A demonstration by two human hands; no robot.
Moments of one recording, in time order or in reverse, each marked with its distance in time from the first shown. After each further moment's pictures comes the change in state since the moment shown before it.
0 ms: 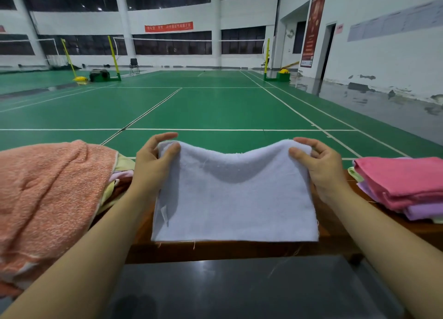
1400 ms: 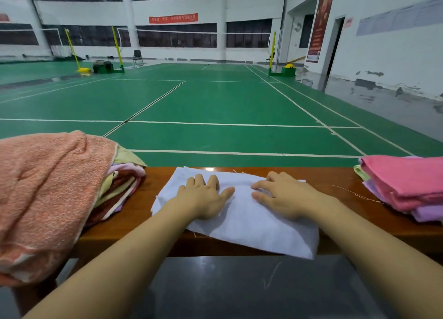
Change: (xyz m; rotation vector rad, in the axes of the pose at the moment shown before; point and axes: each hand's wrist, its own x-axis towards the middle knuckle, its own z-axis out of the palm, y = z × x) left_hand -0.045 -0.015 0.069 1.245 -0.775 -0.175; right_hand -0.021 0.020 0.039 -1.417 -0.814 -0.101
